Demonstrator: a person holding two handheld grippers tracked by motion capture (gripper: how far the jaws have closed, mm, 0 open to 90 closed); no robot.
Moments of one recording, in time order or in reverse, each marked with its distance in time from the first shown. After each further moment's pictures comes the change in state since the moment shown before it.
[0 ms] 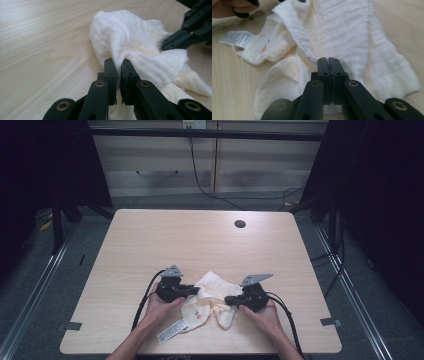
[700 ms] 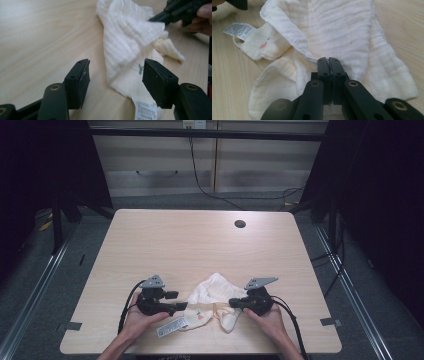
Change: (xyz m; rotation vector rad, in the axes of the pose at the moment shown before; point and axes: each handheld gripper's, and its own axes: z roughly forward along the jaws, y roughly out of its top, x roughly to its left) left arm -0.014 -0.034 -0.064 0.023 -0.009 -0.030; right arm -0.001 -0.009 -0.008 -0.008 -0.031 0.005
